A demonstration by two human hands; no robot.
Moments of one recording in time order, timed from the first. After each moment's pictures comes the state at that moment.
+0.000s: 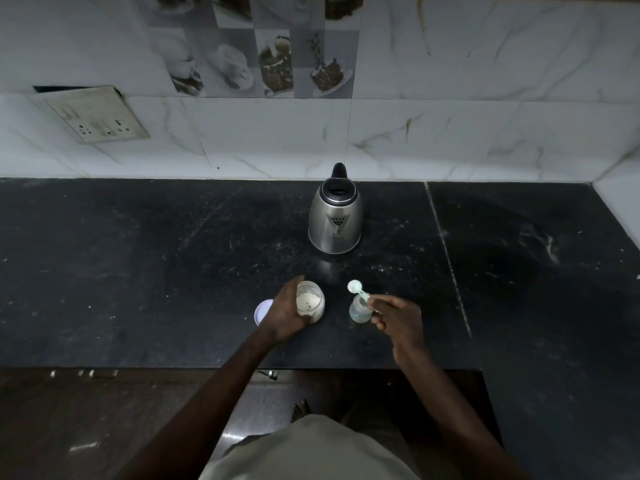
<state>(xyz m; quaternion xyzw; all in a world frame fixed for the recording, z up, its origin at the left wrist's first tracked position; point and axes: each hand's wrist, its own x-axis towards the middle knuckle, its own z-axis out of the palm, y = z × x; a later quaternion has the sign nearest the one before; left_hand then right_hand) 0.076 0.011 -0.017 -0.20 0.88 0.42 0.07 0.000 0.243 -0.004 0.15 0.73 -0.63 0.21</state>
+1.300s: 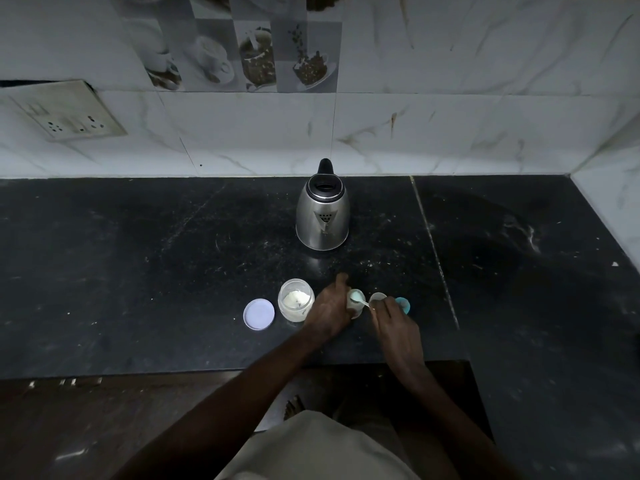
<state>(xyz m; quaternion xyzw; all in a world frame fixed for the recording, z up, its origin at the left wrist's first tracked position) 0.026 0.104 -0.015 -0.10 0.91 0.38 0.09 0.017 0.280 -0.037 -0.26 0.96 -0.07 -0.10</state>
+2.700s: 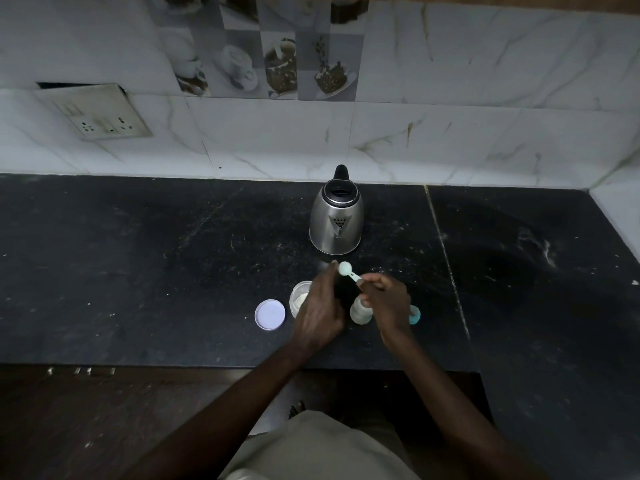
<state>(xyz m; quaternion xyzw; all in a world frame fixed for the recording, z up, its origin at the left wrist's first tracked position) 0.065 0.073 -0.009 -0.10 0.90 0.40 -0.12 -0.017 0.206 0.010 0.08 0.77 -0.62 0.13</state>
